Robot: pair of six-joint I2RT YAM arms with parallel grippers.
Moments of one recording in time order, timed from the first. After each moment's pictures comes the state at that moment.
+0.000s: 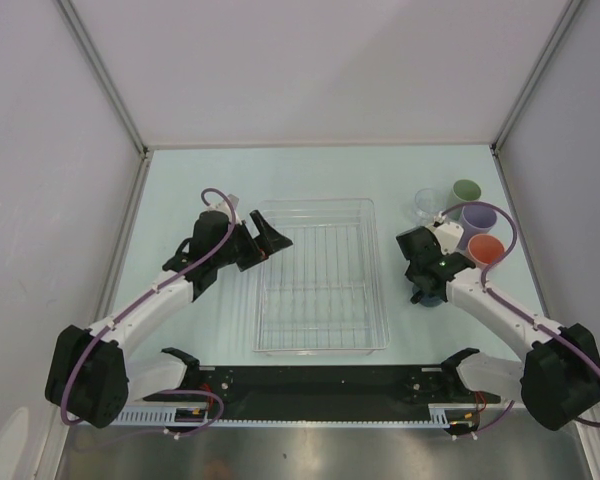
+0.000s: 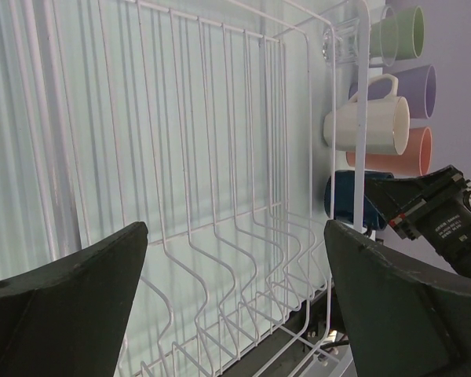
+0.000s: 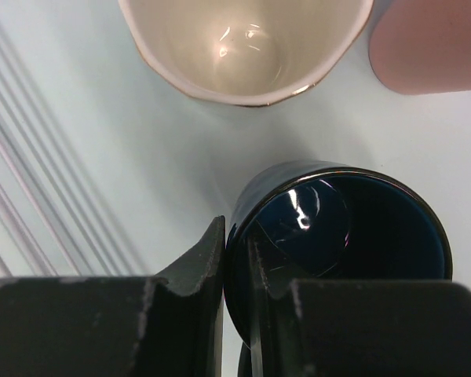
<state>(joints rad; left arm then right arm) -0.41 1.16 0.68 -0.07 0.29 -0.86 0.48 1.15 0.73 -0.61 0.57 0.83</state>
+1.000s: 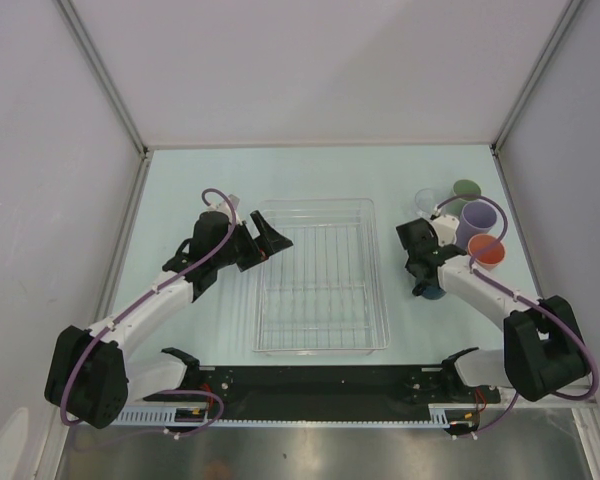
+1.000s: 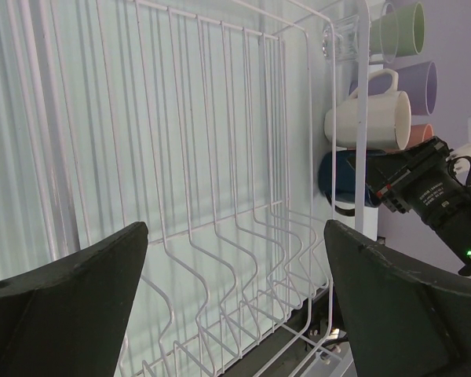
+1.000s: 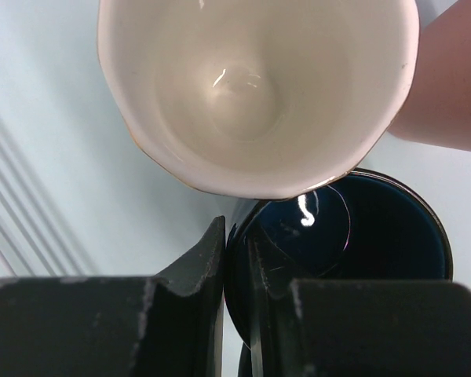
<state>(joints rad) -0.41 1.15 0.67 -0.06 0.29 -0.85 0.40 1.32 0.74 -0.45 0.57 0.72</state>
